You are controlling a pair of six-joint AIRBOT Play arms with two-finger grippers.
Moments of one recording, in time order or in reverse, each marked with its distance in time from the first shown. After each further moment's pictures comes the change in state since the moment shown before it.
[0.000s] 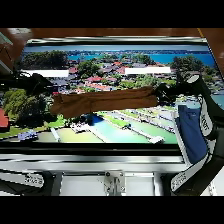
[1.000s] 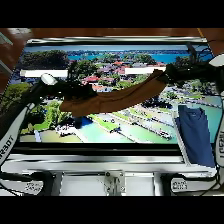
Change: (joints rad) left arm -0.567 0.031 -0.224 -0.127 0.430 -0.008; right arm 0.023 0.410 0.000 0.113 0.182 -0.090
